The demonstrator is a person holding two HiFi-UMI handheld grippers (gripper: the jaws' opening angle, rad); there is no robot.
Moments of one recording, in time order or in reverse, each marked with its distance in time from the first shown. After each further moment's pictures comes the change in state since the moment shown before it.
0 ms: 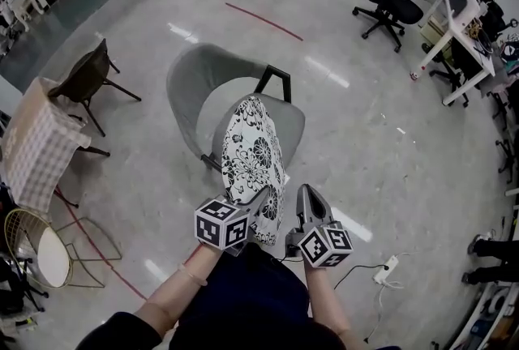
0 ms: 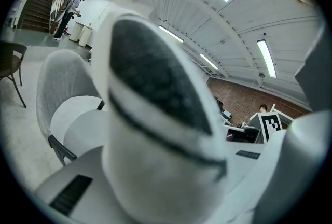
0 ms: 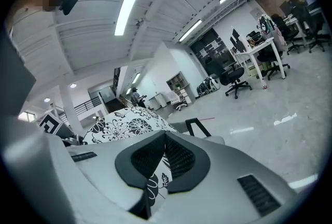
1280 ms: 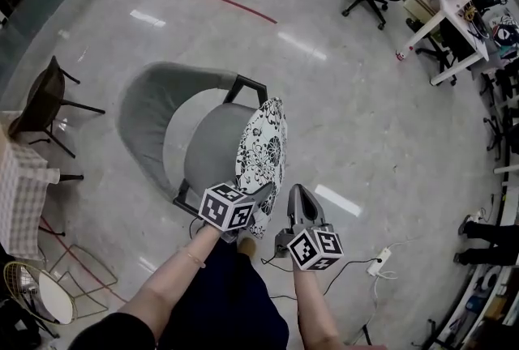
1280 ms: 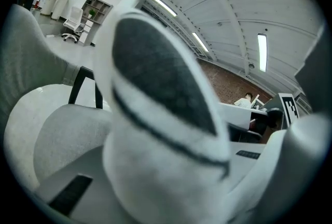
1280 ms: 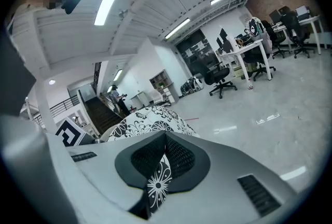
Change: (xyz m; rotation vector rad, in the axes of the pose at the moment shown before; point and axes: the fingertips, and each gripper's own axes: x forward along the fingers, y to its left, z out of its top) left arm 0.176 0.086 0.022 0.039 0.284 -0.208; right arm 0.127 -0.085 0.012 0.022 0.008 -0.197
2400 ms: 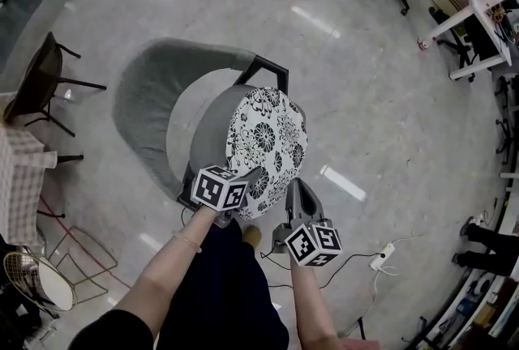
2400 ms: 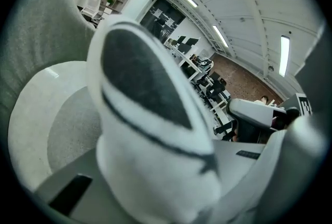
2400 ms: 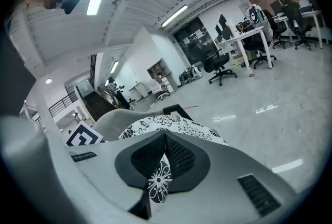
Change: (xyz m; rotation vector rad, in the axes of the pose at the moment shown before) left arm 0.010 0.117 -0.040 -0.136 0.102 0.121; right arm 0.057 -0.004 -0.062 0.038 0.115 -0.013
